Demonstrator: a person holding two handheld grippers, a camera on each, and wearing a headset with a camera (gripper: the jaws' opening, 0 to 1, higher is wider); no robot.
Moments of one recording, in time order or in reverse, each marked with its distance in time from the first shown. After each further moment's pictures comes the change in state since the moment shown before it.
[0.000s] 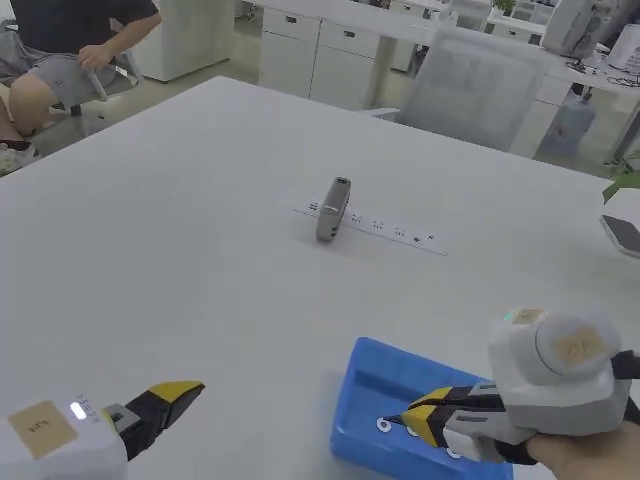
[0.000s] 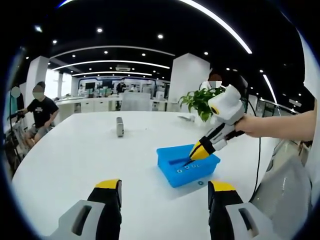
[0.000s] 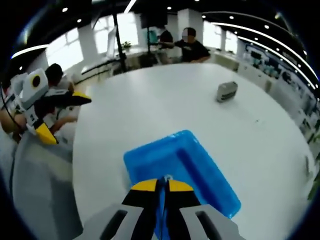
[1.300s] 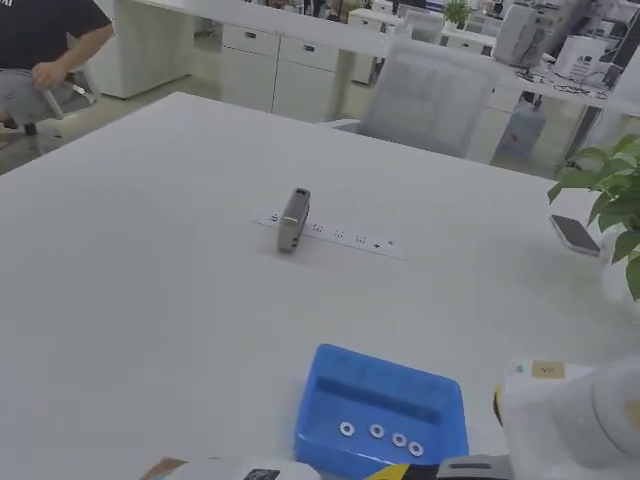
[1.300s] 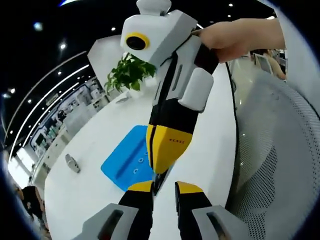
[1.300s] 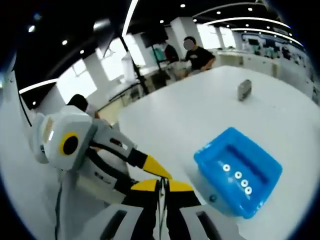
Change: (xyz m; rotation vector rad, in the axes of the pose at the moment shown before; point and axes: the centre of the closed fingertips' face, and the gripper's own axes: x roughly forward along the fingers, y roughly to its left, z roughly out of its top) left arm 0.050 -0.100 -0.032 0.670 0.284 -0.311; right arm -0.040 0.097 0.009 0.267 -0.169 0.215
